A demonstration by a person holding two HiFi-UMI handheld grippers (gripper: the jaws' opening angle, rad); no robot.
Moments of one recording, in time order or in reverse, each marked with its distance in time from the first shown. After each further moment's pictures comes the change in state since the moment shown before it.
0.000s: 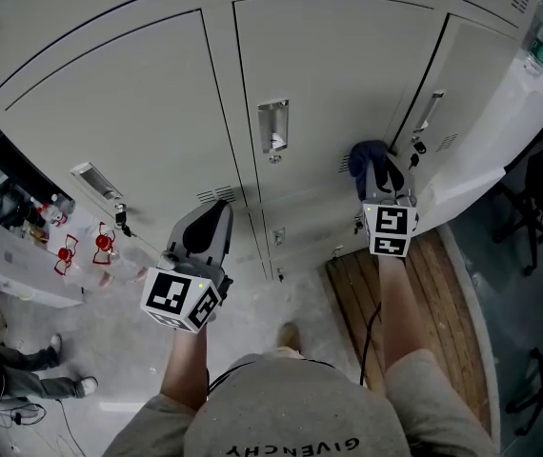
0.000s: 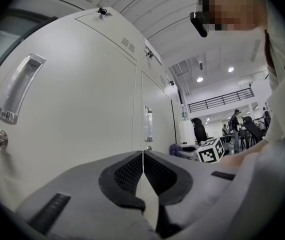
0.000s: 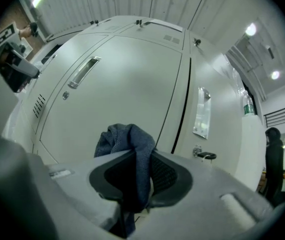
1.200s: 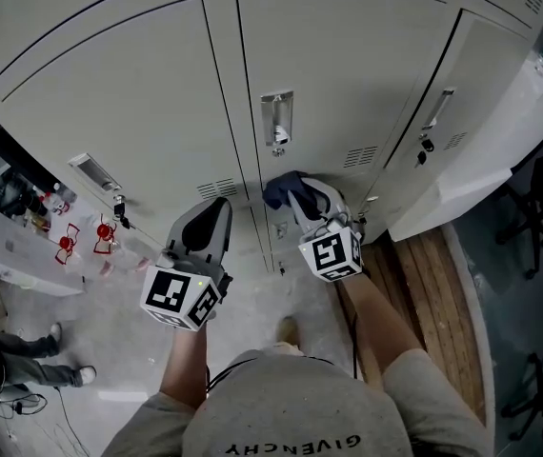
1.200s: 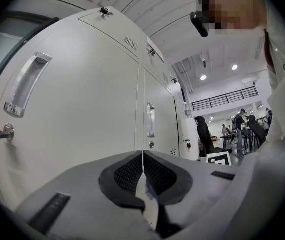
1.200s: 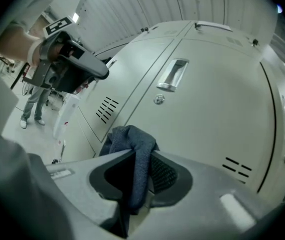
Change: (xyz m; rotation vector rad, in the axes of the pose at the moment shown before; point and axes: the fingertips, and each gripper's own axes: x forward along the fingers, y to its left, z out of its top) left arm -0.003 0.004 -0.011 -0.011 0.021 0.042; right arm -0.020 0.192 0.002 -0.164 -0.091 0.483
